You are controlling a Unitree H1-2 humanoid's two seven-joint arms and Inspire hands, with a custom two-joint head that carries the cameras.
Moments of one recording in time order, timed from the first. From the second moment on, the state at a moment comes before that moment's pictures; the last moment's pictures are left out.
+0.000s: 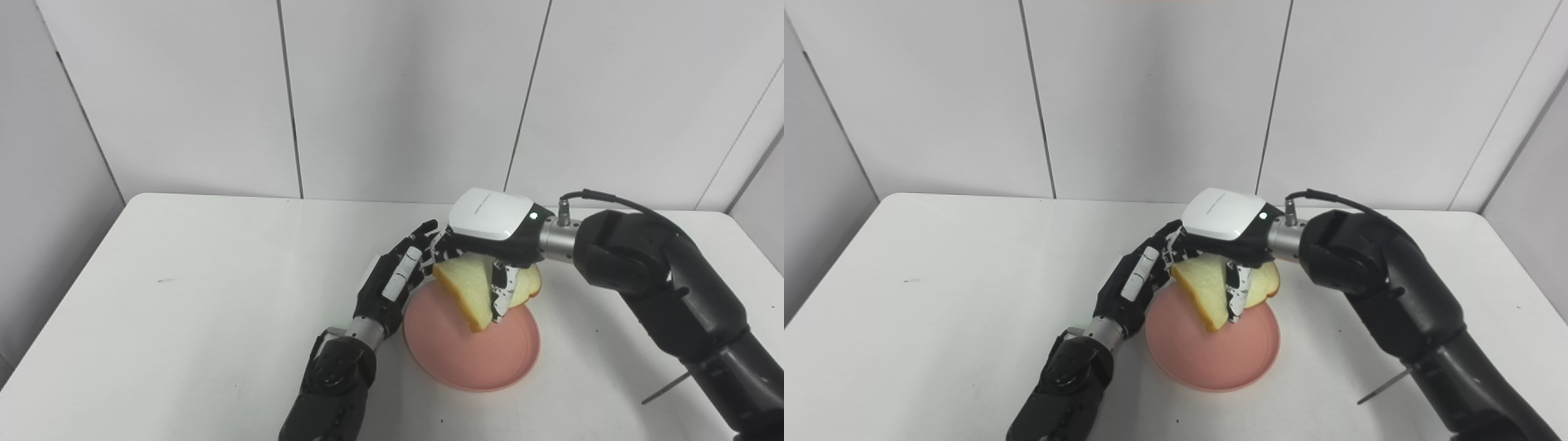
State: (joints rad) left arm -0.59 -0.21 0.00 0.78 -0.14 -0.24 -0.22; right arm -0.80 -0.56 0.41 0.06 -0.66 -0.37 0.71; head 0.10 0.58
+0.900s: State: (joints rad) left arm -0.57 -0.20 0.00 0.73 -0.15 -0.21 -0.23; right arm -0.71 -0.53 0.44 -0.01 -0.71 -0.31 0.79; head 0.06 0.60
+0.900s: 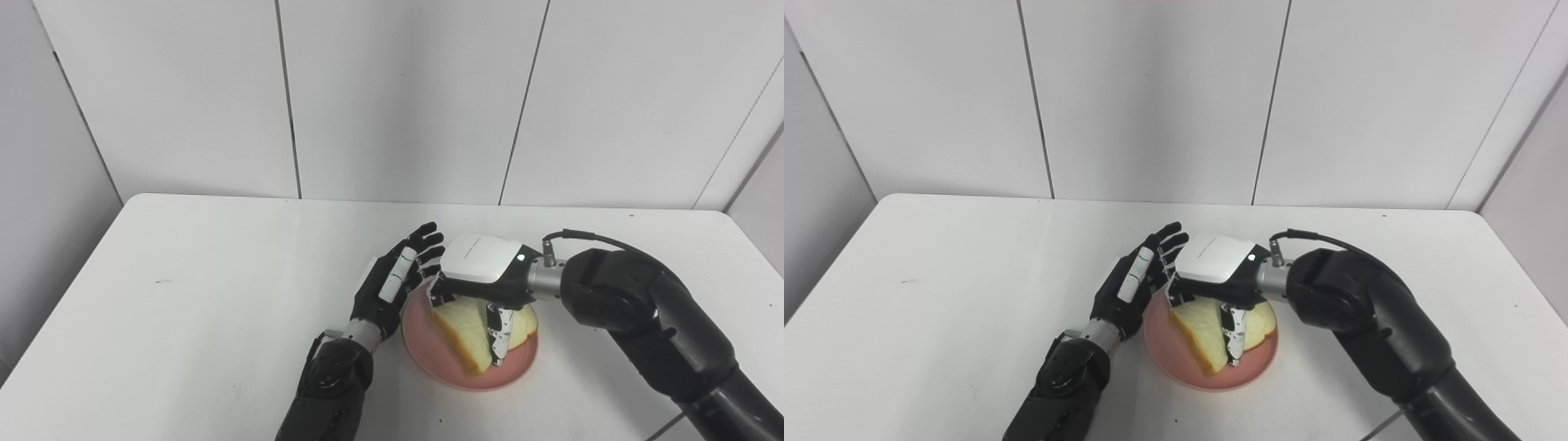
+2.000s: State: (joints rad) left arm -0.56 -0.20 0.00 0.73 -0.17 -0.20 -0.26; right arm -0.71 -0.56 0.41 0.03 -0.67 -0.35 0.73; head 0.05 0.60
